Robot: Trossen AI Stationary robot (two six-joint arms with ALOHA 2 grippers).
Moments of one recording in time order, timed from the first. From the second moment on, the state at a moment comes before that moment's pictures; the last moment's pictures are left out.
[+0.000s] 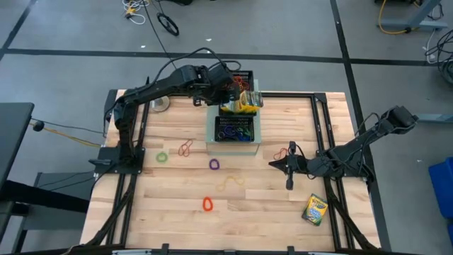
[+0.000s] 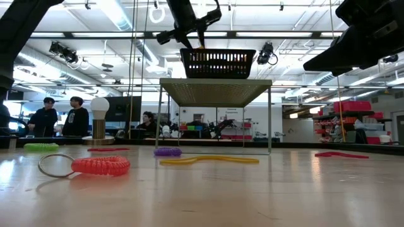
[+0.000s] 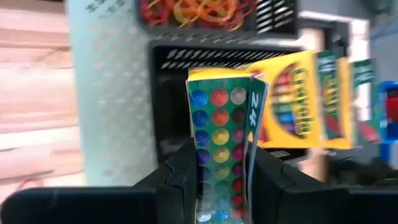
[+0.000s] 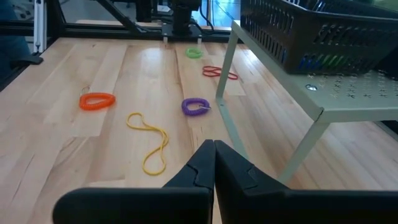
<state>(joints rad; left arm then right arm) 0.31 1.89 2.08 -1.18 -0.21 -1.19 0.51 0.92 0.28 0.26 0.62 0.15</state>
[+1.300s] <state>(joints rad) 0.29 1.89 2.08 -0.97 -0.15 -0.91 0.51 0.92 0.28 0.28 0.62 0.15</state>
